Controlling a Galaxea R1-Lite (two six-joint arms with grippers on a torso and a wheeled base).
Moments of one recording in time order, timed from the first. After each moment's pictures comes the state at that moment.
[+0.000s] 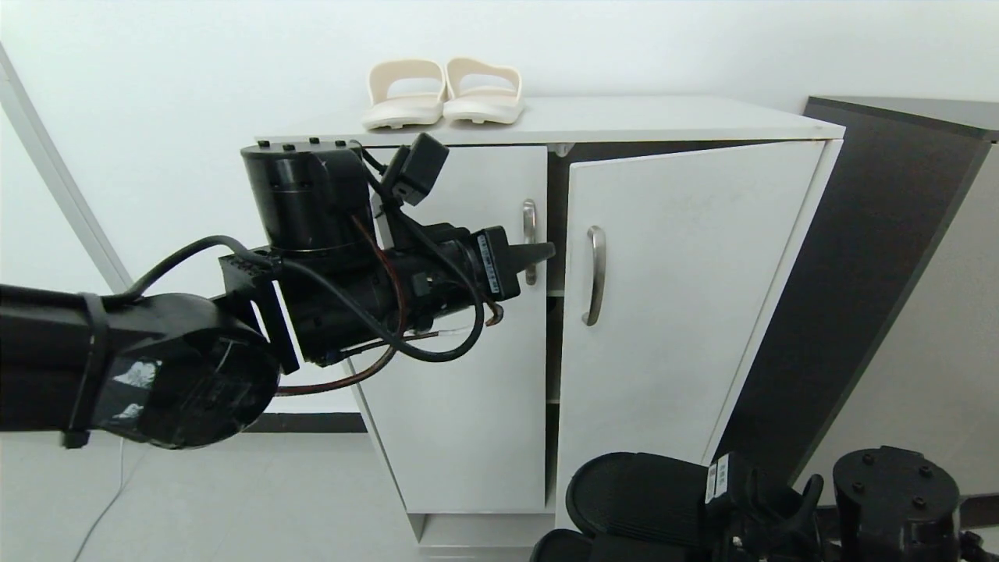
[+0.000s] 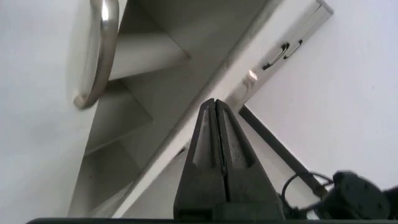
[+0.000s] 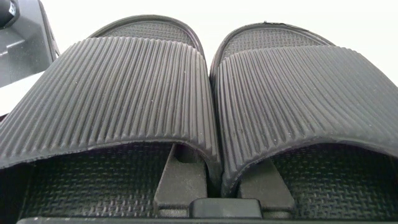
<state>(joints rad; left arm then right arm) -0.60 1.71 -1.06 -0.64 -0.31 -0.42 0.78 1.73 -0.18 -1.18 0.31 -0.10</state>
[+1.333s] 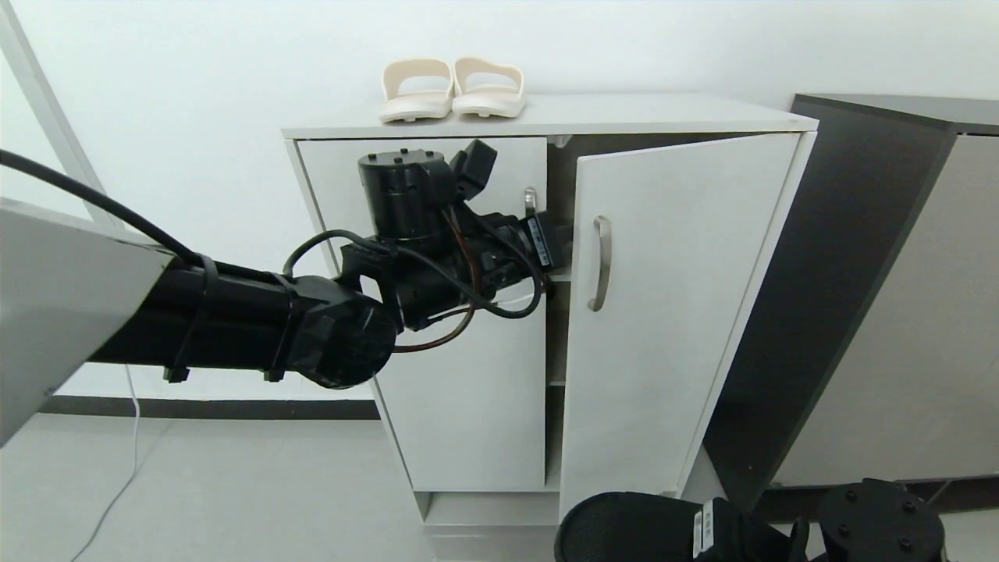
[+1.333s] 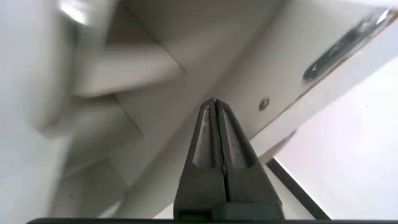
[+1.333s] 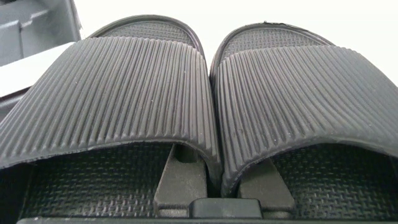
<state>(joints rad) -0.61 1.95 -1.29 -0.70 -0.31 -0.47 0.86 1.76 -0.14 -1.19 0.31 -0.11</state>
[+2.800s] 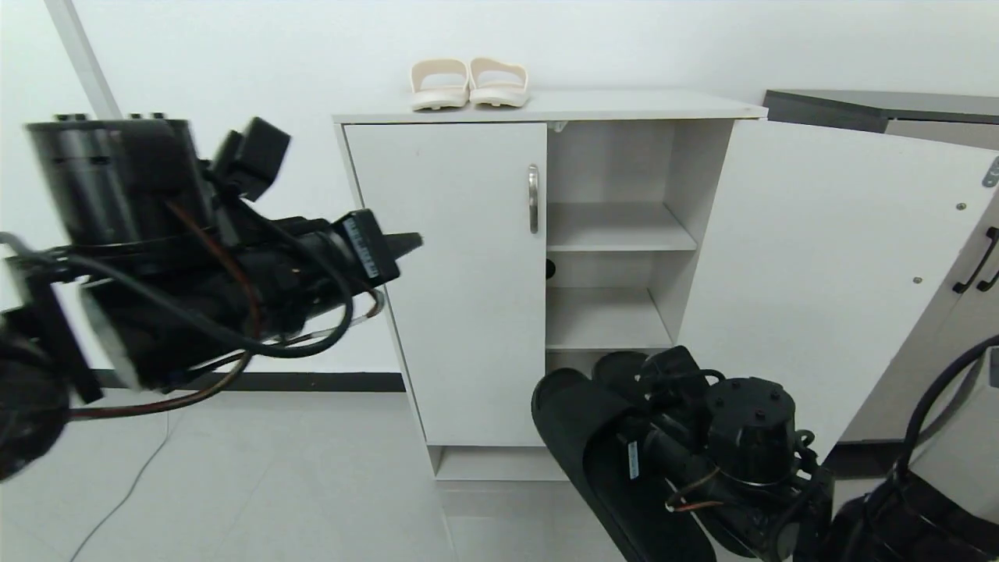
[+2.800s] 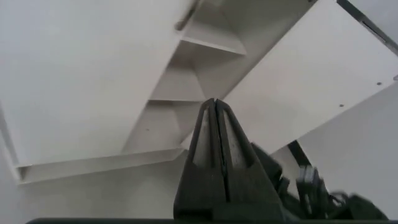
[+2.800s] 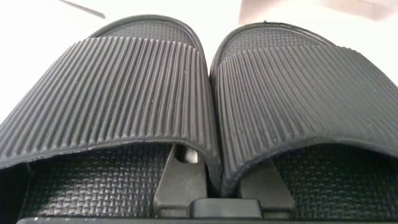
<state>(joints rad) -0.49 1.44 -0.90 -0.47 0.01 -0.44 0.75 1.99 -0.56 -1.21 -0.30 0.08</state>
